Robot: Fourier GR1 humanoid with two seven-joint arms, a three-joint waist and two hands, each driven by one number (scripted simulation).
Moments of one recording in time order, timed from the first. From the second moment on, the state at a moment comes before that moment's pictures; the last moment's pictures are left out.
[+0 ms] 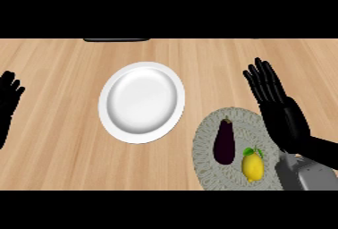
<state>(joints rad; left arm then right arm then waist) -0.09 0.61 0.03 -1.46 0.34 0.16 0.01 -0.21 -0.25 0.16 -1.67 -0.28 0.03 -0.20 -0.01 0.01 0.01</state>
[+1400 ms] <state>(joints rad) 0.09 0.53 -0.13 -1.47 0.07 0.23 -0.16 0.69 -0.12 0.44 -2.11 0.12 -0.98 -0.31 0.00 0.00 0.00</state>
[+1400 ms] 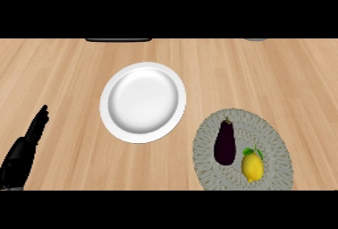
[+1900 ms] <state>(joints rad) 0.06 0.51 -0.14 -1.46 0.05 0.23 -0.16 0.86 -0.35 0.42 -2.29 0.34 -0.91 0.20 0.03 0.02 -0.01</state>
